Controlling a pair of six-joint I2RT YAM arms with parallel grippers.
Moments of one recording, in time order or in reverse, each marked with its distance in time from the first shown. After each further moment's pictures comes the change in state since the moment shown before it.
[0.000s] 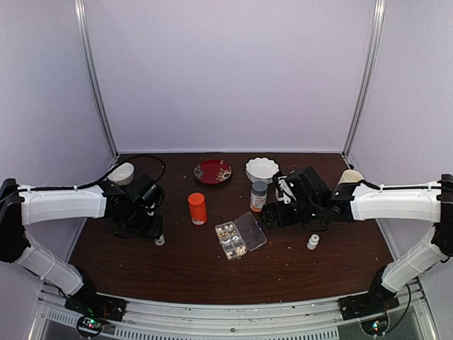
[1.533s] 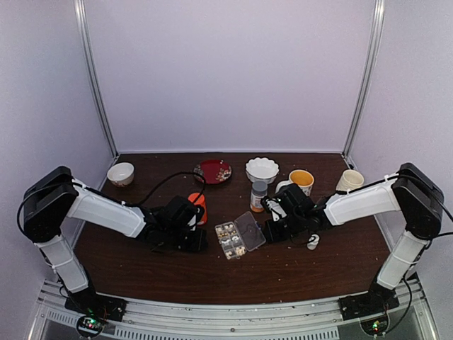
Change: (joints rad) left arm -0.206 0.311 -0.056 0.645 0.248 -0.123; right arm -0.055 0.267 -0.058 0.198 -0.304 0.037
